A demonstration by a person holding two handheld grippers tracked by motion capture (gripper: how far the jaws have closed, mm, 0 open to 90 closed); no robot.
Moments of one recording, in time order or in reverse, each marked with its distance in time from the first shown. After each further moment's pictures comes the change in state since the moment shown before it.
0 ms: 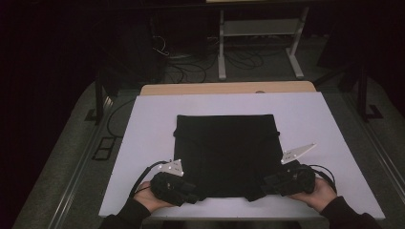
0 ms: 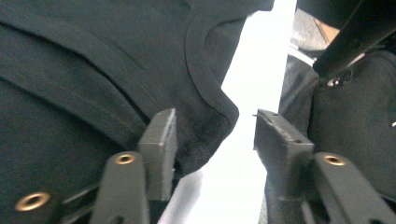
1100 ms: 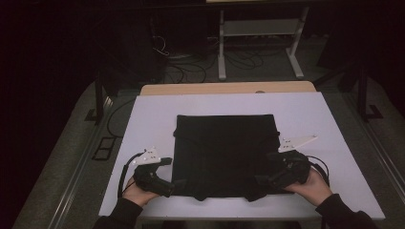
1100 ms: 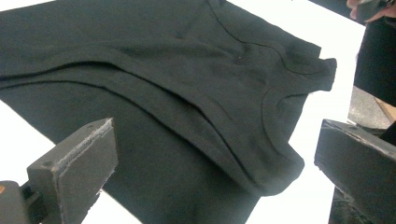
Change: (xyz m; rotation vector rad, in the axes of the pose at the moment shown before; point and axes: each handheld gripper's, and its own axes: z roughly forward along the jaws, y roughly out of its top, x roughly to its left) left arm 0.015 -0.013 -0.040 -0.289 0.252 -0.079; right arm 0.003 0.030 -0.004 -0.163 -0.126 -0.052
